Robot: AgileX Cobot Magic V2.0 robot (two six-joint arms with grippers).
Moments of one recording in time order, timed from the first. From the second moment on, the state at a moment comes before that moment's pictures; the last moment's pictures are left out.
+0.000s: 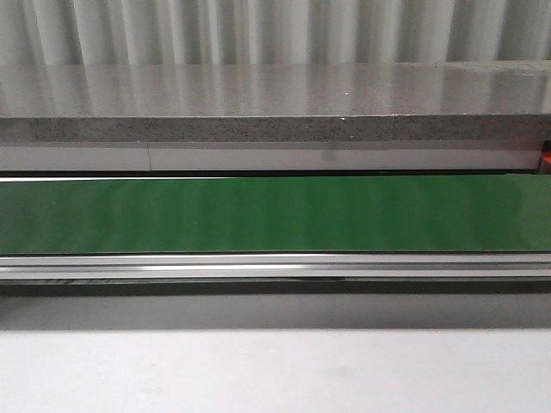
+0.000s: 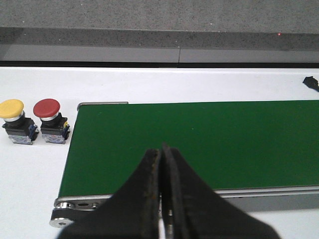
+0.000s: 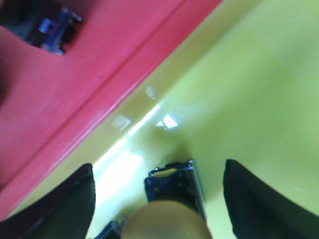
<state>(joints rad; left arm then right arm) -0.07 0.51 -0.55 -0.11 0.53 0.04 -0.78 1.76 -1.15 0.26 0.62 -0.06</state>
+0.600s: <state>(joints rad) -0.07 0.51 -0.55 -0.11 0.53 0.04 -0.62 1.34 -1.15 0.30 0.73 -0.08</state>
